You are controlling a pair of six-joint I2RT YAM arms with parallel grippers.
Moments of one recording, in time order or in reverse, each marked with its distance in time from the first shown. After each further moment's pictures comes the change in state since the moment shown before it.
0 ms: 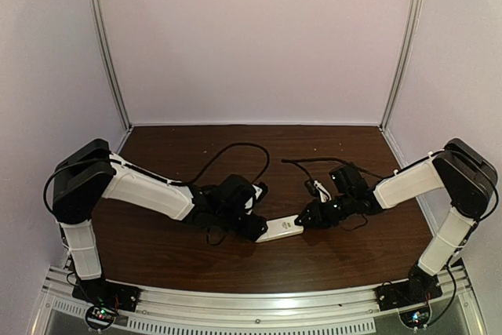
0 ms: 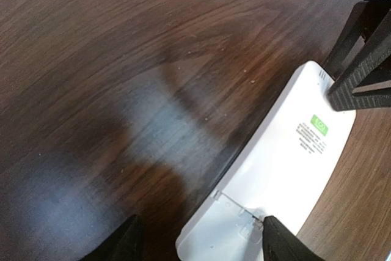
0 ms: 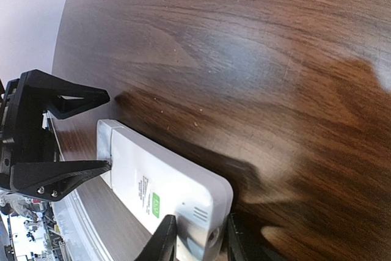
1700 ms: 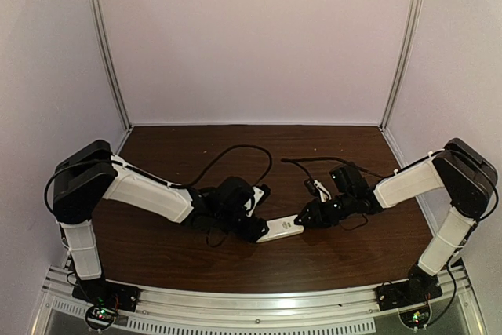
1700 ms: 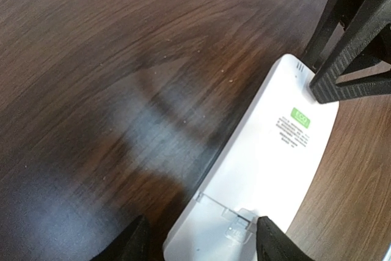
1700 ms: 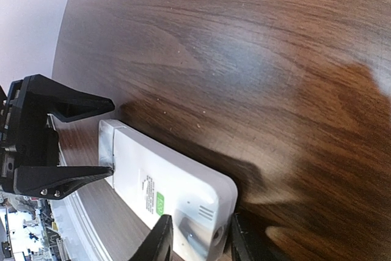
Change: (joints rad) left arm -0.002 0.003 -0.032 0.058 0.035 0.050; right arm -0.005 0.000 0.003 -0.002 -0.008 -0.023
